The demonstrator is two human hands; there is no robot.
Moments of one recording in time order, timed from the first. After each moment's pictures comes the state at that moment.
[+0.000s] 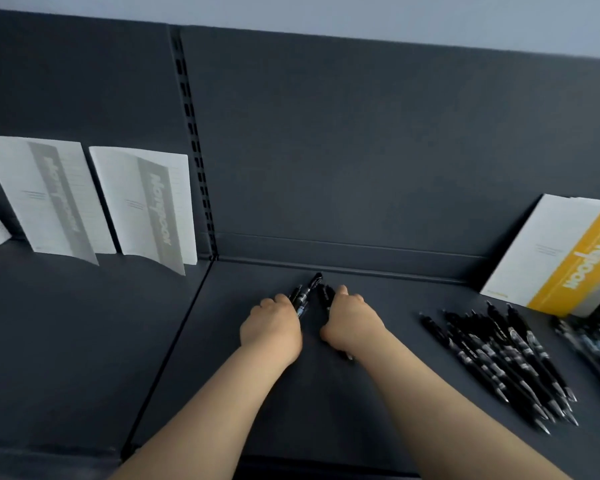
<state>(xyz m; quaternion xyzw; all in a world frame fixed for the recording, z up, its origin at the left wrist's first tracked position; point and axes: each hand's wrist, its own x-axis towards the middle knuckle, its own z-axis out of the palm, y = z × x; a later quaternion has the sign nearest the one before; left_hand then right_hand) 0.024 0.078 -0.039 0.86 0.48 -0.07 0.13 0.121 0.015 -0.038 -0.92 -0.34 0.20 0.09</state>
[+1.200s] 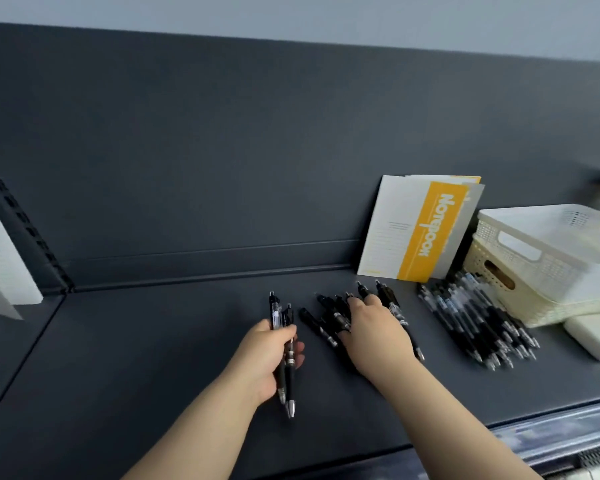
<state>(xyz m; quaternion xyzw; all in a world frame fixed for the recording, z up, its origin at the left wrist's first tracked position) 0.128 -0.045 -0.041 0.47 0.41 0.09 0.78 0.227 -0.165 -0.029 -0.94 -0.31 0.01 0.12</state>
